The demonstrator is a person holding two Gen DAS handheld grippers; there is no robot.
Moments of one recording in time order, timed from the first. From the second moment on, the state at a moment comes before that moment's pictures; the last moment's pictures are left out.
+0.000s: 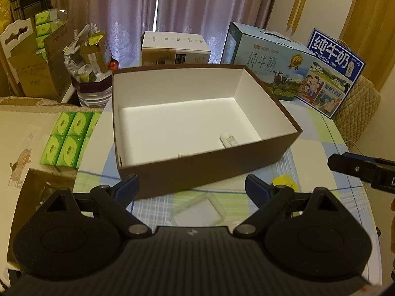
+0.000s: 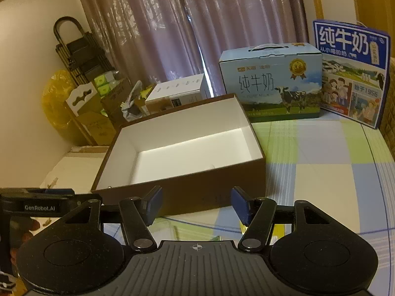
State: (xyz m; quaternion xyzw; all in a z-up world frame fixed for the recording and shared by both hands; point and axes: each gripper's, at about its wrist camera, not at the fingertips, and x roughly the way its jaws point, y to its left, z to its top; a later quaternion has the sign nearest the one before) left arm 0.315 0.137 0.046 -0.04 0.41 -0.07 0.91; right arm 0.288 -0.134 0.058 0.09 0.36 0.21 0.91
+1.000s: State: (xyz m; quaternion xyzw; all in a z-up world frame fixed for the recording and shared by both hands) left arm 0.241 0.087 0.003 -0.02 0.46 -0.05 0.88; right arm 0.222 -0.221 0.005 0.13 0.43 0.18 0.87
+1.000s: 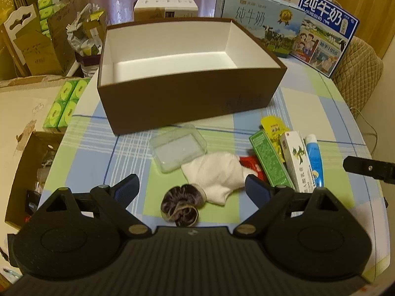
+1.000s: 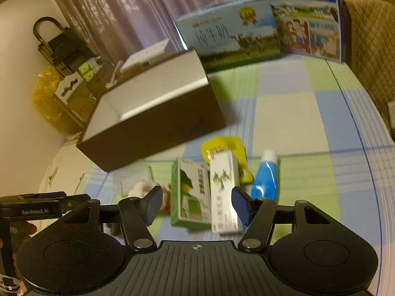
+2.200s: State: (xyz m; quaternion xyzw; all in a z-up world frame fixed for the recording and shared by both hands) left arm 0.250 0.103 -0.052 -0.01 0.49 0.00 0.87; right arm 0.284 -0.233 -0.093 0.03 0.47 0.10 0.88
